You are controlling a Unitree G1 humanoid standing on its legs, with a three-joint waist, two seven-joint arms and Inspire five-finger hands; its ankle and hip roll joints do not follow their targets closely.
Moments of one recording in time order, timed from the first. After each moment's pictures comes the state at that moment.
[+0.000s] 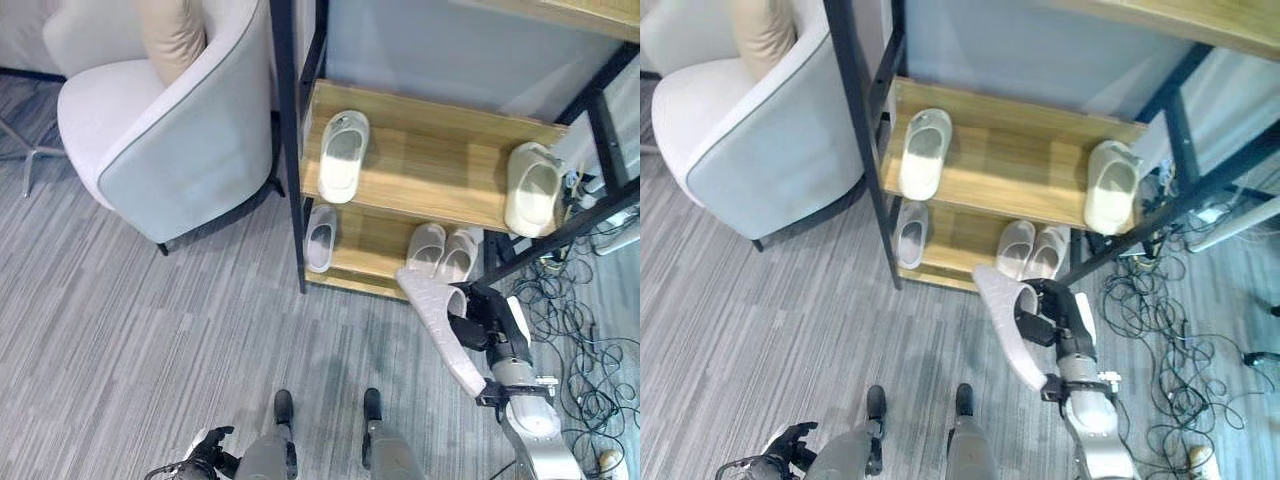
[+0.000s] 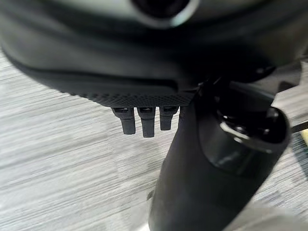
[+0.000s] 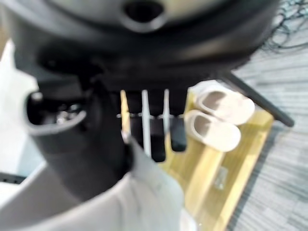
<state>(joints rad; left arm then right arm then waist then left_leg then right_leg) -0.10 0.29 -0.29 1.31 0.04 -0.14 0.12 0.15 -0.41 -0.01 0.11 0.15 -0.20 -0.11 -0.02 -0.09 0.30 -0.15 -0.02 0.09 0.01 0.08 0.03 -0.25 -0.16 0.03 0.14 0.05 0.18</state>
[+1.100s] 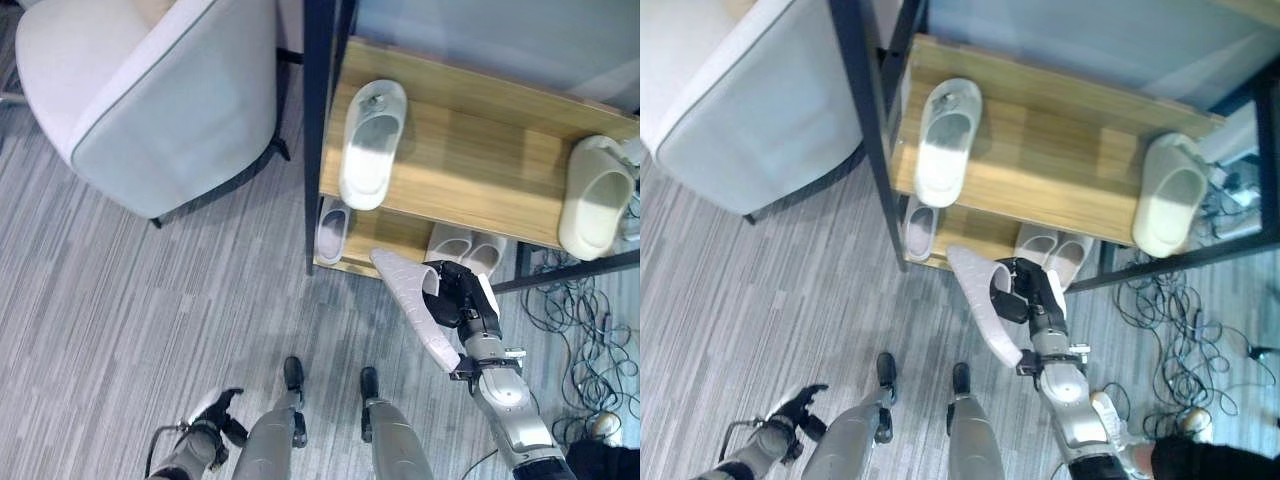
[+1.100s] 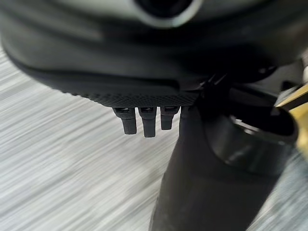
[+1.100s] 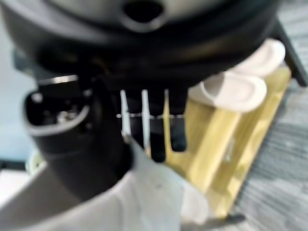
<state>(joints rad) -0.22 0.32 -0.39 1.21 0.18 -0.15 0.16 -0.04 -0.40 0.09 0.18 0.19 -0.20 -0.15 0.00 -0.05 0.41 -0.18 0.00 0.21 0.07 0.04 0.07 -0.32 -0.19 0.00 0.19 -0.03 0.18</state>
